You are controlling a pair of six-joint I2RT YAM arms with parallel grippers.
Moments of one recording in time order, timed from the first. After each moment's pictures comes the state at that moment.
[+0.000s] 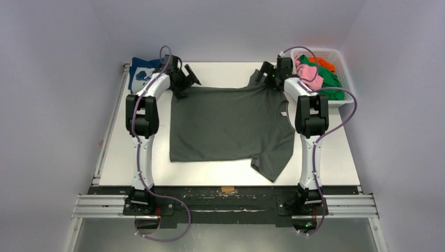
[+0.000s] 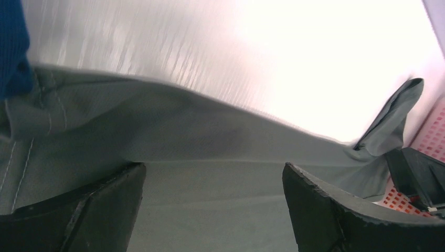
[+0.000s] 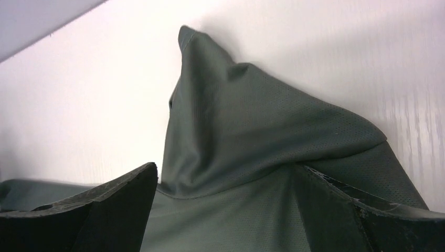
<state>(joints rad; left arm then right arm) -0.12 2.40 2.03 -0.56 0.25 -0.76 0.10 2.39 1.90 -0.21 -0.15 0.52</state>
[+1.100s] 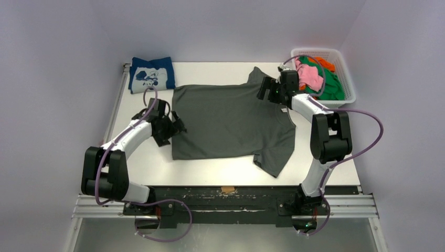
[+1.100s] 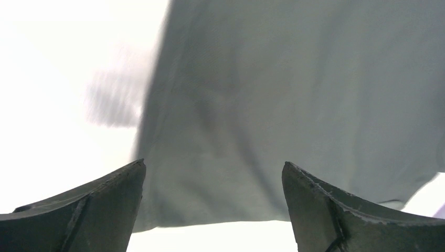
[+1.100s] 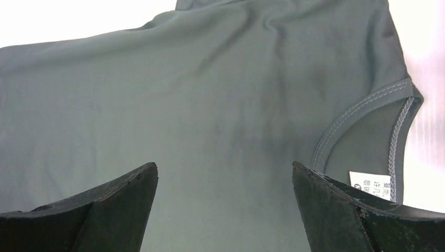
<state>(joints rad) -0.16 1.42 0.92 -0.52 0.09 -0.74 0.14 1.85 1.29 -0.13 -0.12 0.37</state>
